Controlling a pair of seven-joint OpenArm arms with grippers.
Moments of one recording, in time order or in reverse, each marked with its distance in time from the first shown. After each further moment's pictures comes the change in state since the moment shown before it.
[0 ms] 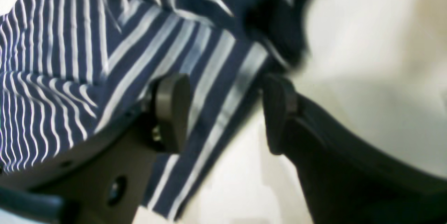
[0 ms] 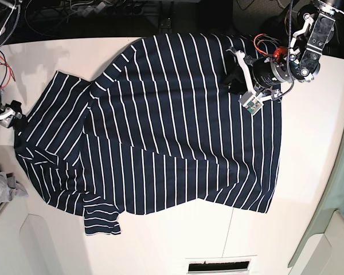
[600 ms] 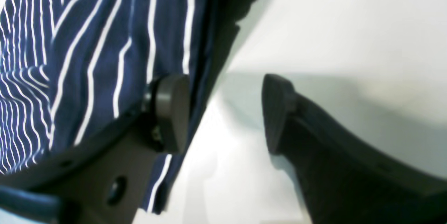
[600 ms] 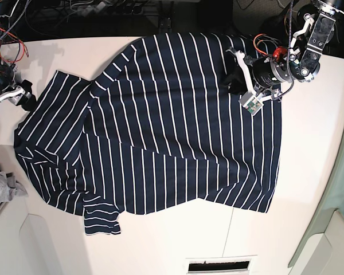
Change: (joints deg) left arm -0.1 0.0 0.0 0.0 -1.2 0.2 -0.2; right arm -5.4 -2.8 -1.7 -7.3 0.2 0.0 11.6
